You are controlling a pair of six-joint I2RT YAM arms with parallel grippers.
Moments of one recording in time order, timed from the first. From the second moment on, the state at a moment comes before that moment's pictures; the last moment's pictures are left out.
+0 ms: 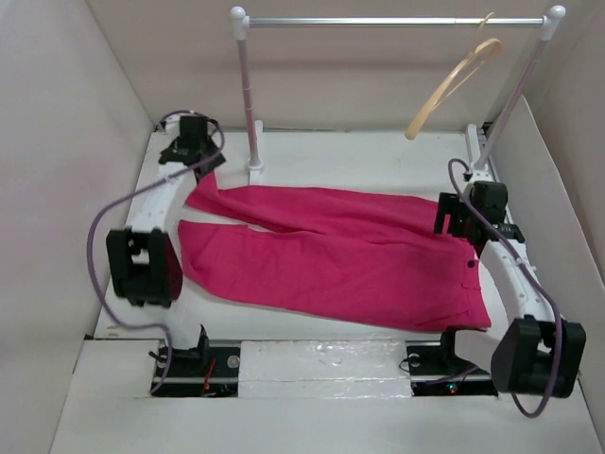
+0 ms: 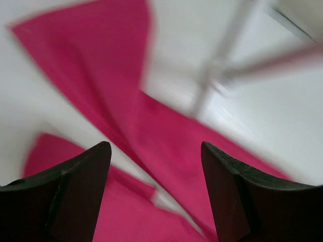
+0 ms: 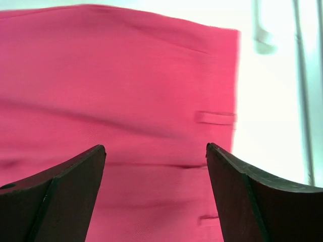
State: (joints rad) left arm -0.05 1.75 1.52 -0.57 -0.37 -0.57; right arm -0.08 1.12 0.82 -0.43 0.01 0.03
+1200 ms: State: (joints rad) left arm -0.53 1.20 0.57 -0.38 0.13 -0.84; right arm -0.48 1.55 1.19 -0.29 -0.15 0.13
